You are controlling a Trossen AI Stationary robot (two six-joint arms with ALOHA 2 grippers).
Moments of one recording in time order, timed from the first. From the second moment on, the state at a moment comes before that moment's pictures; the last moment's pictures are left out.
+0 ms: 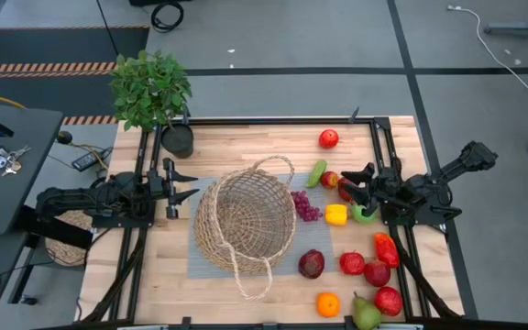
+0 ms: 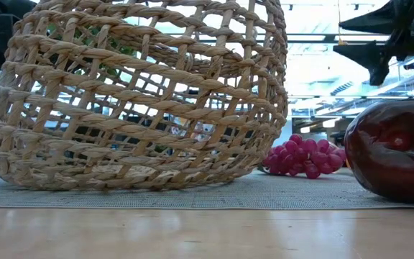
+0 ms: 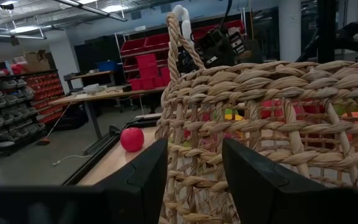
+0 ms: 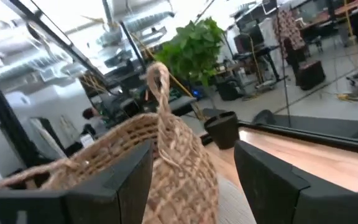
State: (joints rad) left arm 0.04 0.01 0.01 0.11 -0.12 0.17; right arm 0.45 0.30 0.01 0.55 0.77 0.24
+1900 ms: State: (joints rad) left arm 0.04 0.01 0.01 0.11 -0.12 0.17; right arm 0.26 1.32 0.74 -0.80 0.21 0.43
